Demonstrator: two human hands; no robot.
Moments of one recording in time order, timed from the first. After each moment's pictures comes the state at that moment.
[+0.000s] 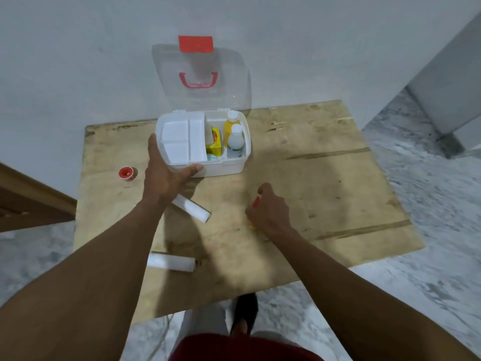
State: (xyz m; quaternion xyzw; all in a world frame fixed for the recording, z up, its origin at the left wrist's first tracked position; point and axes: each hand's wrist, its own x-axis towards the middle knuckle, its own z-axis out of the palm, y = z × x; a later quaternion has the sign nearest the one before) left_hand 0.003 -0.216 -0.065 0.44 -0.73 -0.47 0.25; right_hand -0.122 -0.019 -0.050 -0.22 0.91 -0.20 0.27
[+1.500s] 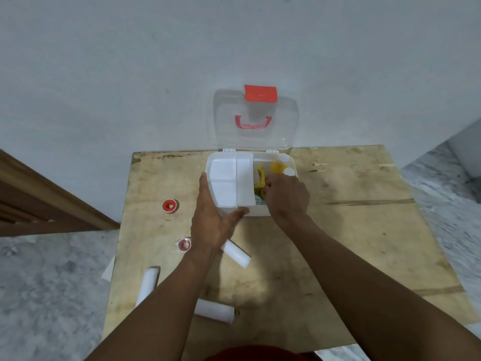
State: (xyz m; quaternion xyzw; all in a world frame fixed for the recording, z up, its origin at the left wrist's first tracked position) left_hand 0.004 -0.214 -0.060 0.45 -0.71 -0.47 0.27; right_hand -0.145 -0.159 -0.020 -0.37 0.93 -0.08 0.03
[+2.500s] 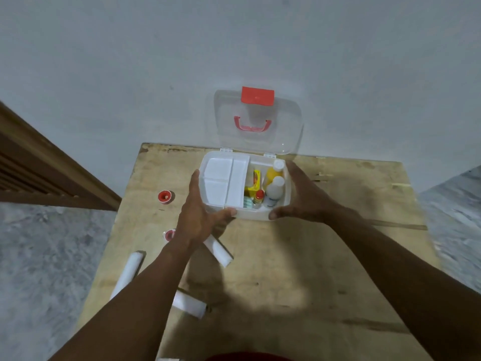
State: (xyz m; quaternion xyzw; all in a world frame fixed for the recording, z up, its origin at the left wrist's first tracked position) left_hand 0.001 -0.210 -0.055 0.44 -0.69 -0.51 0.26; right_hand -0.252 -0.126 -0.016 -0.57 0.71 -0.26 0.33
